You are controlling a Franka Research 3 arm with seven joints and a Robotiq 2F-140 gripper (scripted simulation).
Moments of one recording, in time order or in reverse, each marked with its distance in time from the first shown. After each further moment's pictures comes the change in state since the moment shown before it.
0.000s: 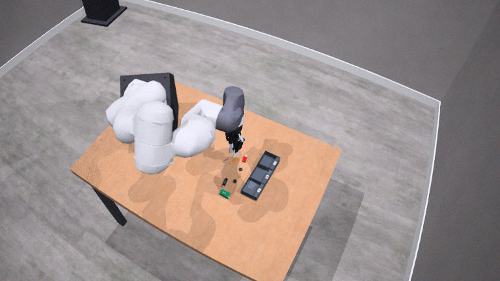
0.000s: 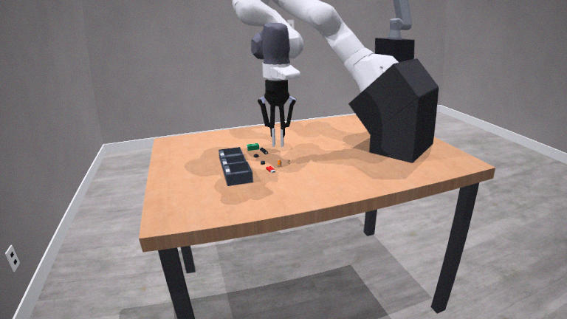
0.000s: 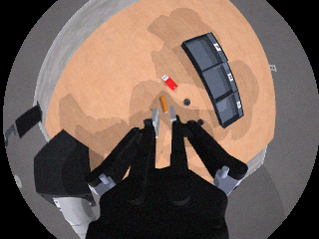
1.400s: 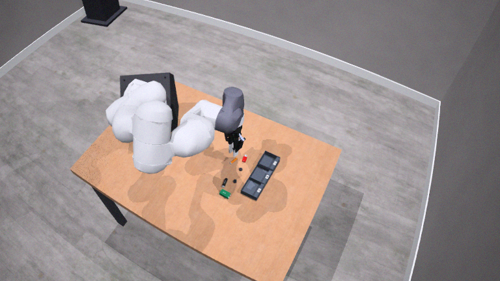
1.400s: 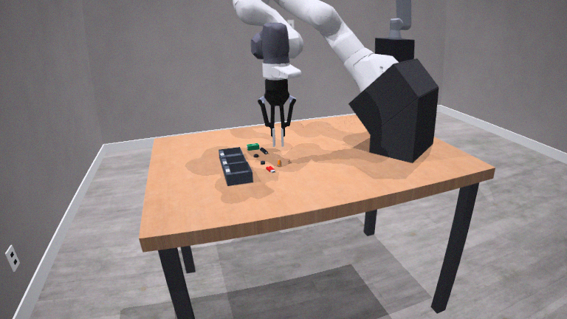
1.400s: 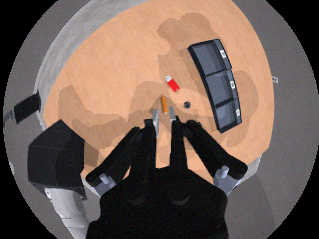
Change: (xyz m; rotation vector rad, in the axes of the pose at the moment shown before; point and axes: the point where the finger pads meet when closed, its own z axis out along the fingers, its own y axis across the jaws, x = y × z) arm 0.000 -0.001 -0.001 0.009 0.011 -0.101
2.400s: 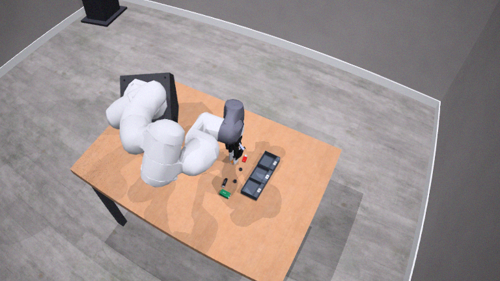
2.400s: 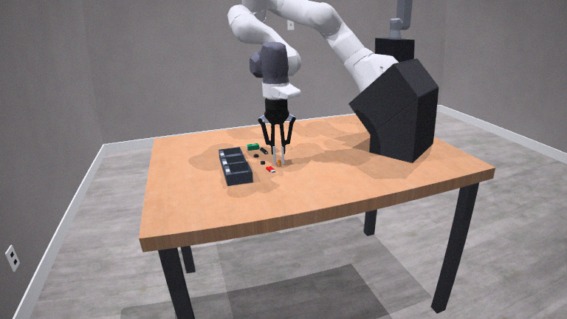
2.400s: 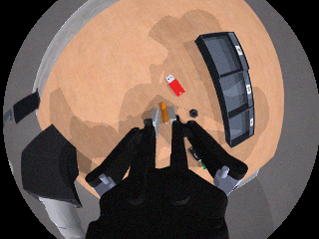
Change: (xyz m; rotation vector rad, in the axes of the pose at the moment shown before) arm 0.000 0.001 0.065 0.012 0.001 -0.009
